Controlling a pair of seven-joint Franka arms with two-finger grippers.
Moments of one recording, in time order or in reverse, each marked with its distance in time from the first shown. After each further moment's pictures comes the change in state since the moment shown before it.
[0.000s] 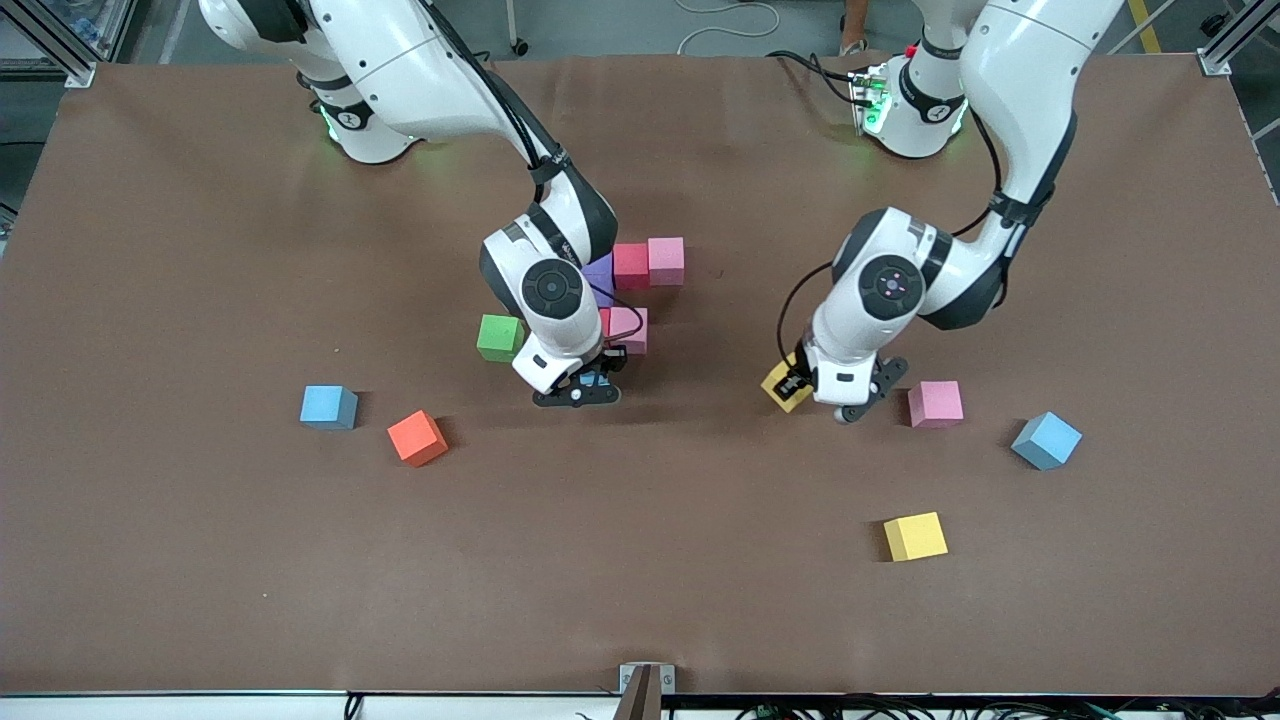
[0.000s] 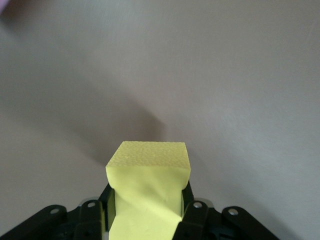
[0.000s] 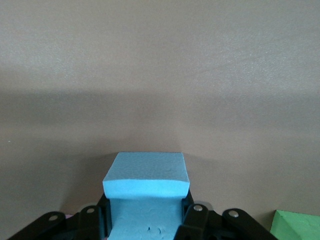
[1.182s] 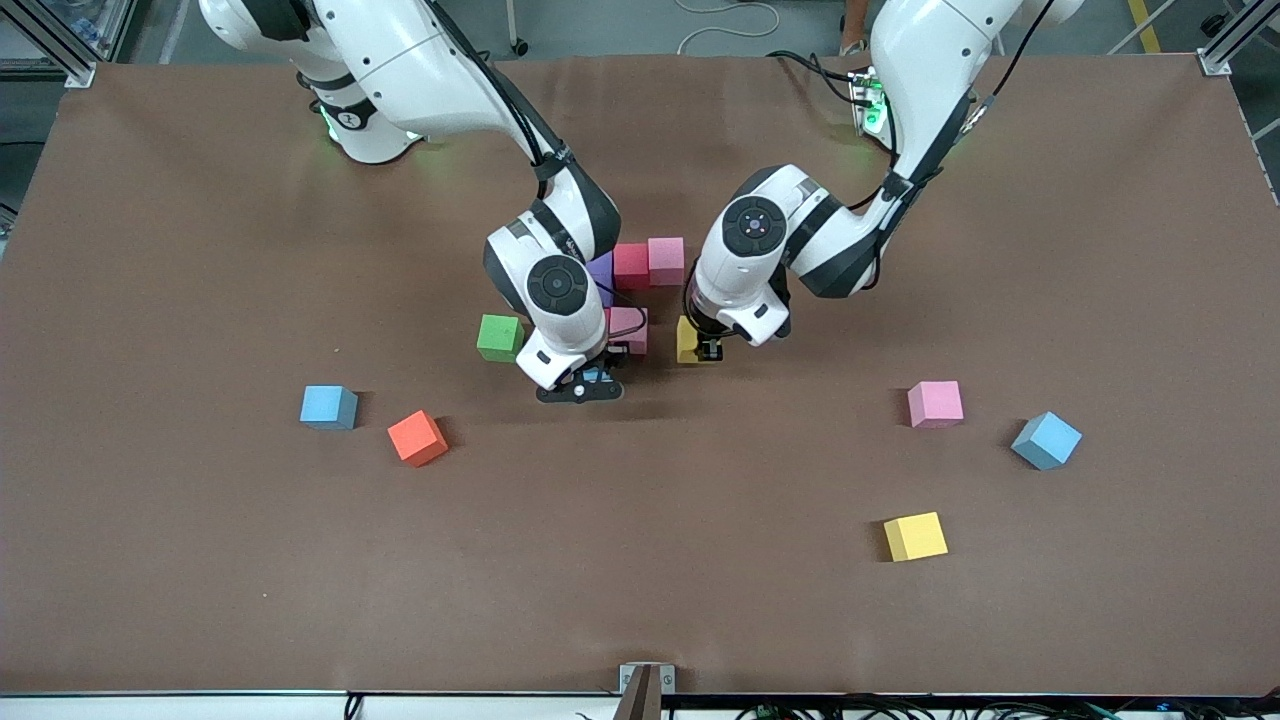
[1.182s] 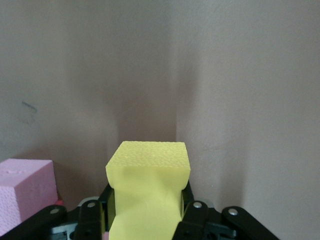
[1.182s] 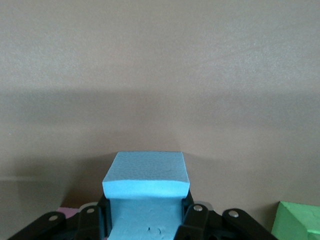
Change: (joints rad) left arm -0.232 0.059 -0.005 0.079 0.030 -0.001 -1.008; right arm 0.011 -0.003 -0.001 -0.003 0.000 -0.017 0.016
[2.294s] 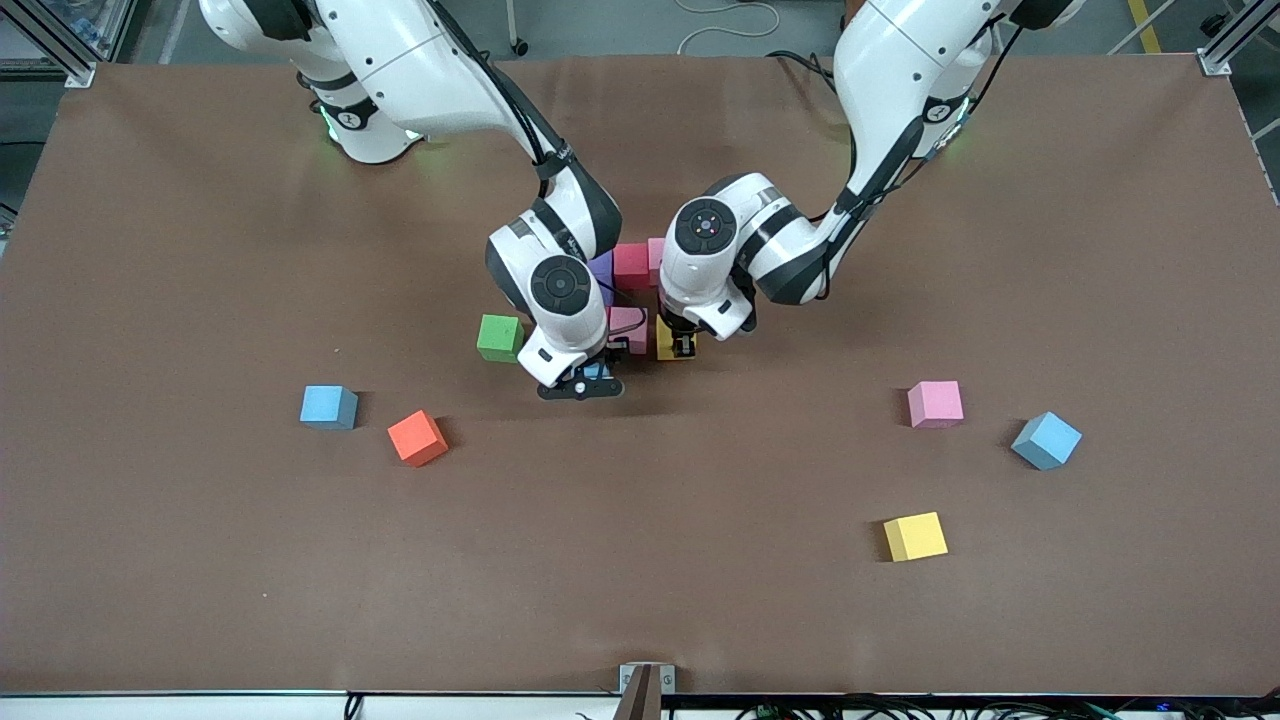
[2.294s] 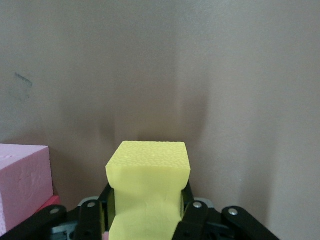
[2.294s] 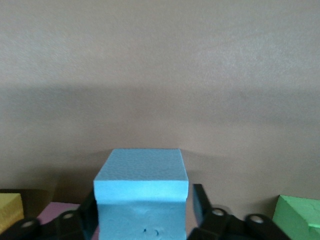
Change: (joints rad) left arm -0.066 0.095 0.003 0.058 0.074 0.000 -0.110; right arm 0.004 0.003 0.001 -0.015 0.000 -0.007 -0.002
